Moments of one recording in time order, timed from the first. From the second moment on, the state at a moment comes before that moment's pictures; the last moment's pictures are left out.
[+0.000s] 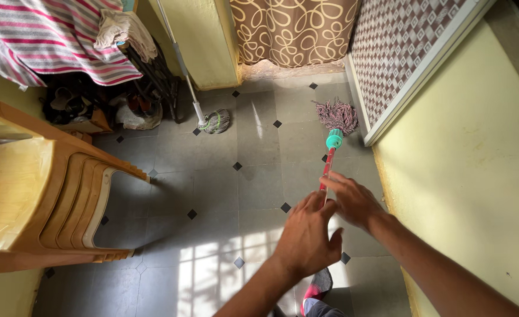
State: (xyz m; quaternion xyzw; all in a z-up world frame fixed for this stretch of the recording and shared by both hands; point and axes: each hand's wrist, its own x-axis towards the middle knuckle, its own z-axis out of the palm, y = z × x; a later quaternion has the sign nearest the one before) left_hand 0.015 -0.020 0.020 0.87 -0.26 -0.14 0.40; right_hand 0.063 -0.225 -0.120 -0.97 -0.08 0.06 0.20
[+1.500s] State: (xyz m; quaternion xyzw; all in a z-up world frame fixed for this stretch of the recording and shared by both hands) left_hand -0.124 0.056 0.015 0.94 -0.31 0.01 0.14; right_hand -0.225 -0.229 0.052 -0.96 0.12 0.25 0.06
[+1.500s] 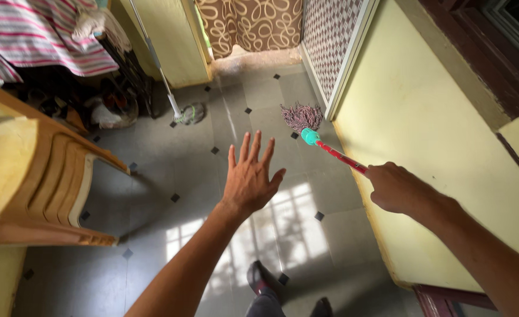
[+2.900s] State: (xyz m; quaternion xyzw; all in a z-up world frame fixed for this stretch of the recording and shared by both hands) left_hand 0.218 0.035 0.002 0.96 -0.25 -0.08 0.08; right_hand 0.158 -0.282 0.016 -0.95 0.22 0.20 0.04
